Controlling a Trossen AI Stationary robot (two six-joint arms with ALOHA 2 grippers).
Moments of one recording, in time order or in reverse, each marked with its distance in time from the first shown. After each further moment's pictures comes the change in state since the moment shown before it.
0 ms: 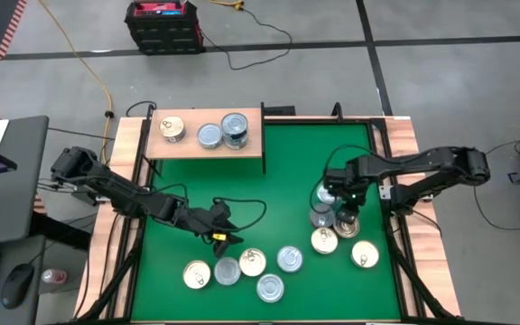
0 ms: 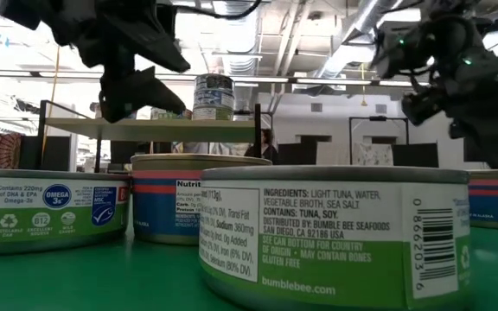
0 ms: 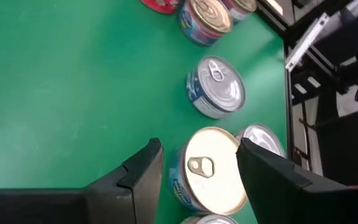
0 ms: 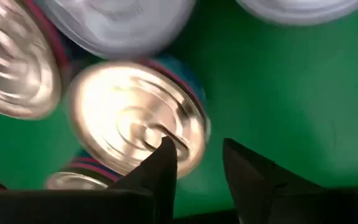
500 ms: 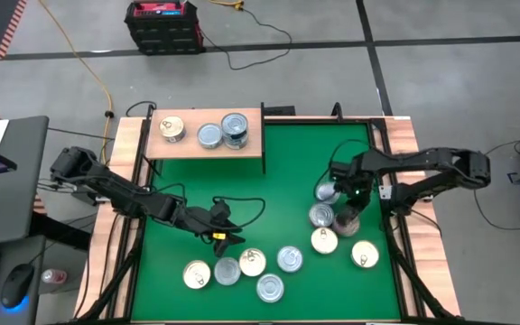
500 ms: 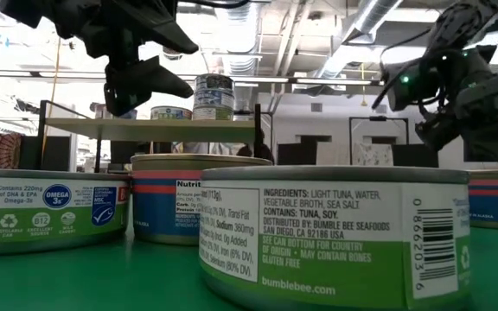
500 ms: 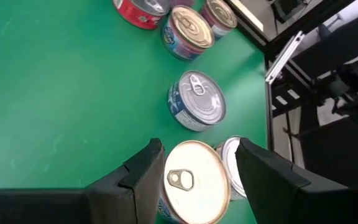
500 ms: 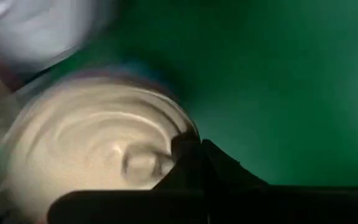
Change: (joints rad) left arm -0.002 -0.009 0.000 0.062 0.000 -0.008; right arm -0.196 -0.002 -0.142 0.068 -0.094 -0.012
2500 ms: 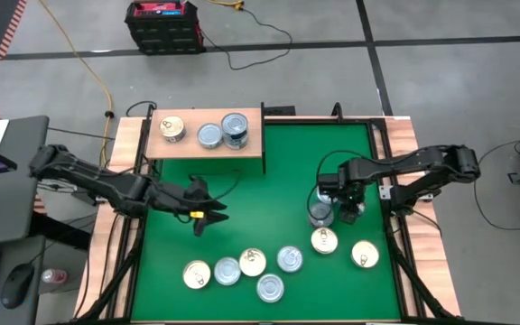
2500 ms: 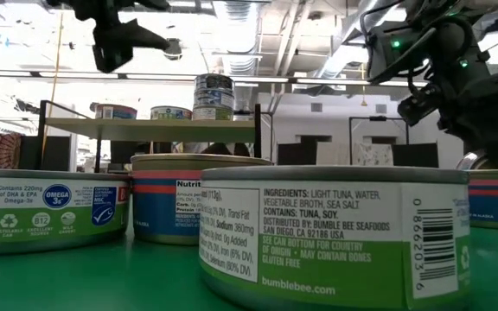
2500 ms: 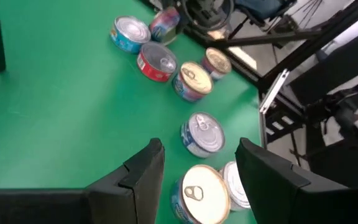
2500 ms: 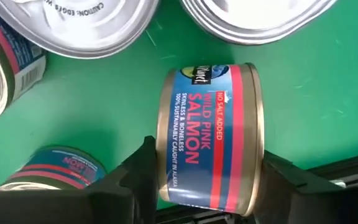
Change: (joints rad) left arm 0.079 -0.376 0.002 -0.297 -0.031 0.109; right arm 0.253 0.110 0.238 -0.185 0.272 -0.019
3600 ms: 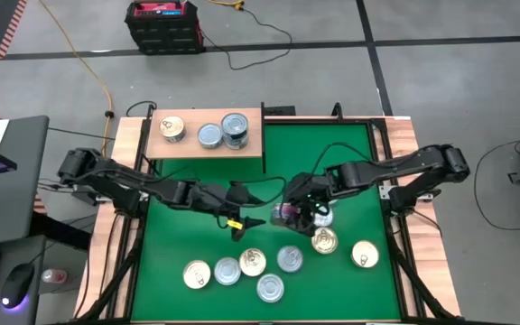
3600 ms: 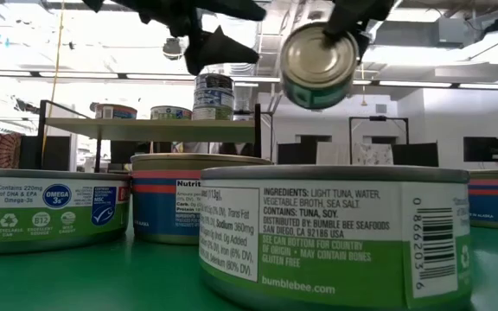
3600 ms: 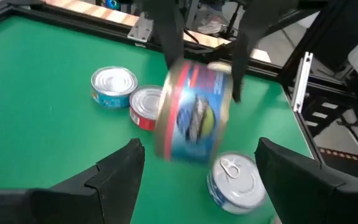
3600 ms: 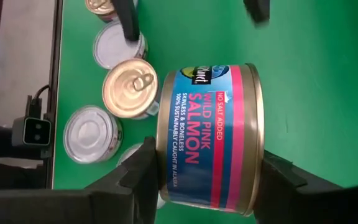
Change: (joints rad) left arm 0.095 0.464 0.228 0.277 0.077 0.408; right arm 0.190 0.113 0.430 0.553 -0.019 -0.032
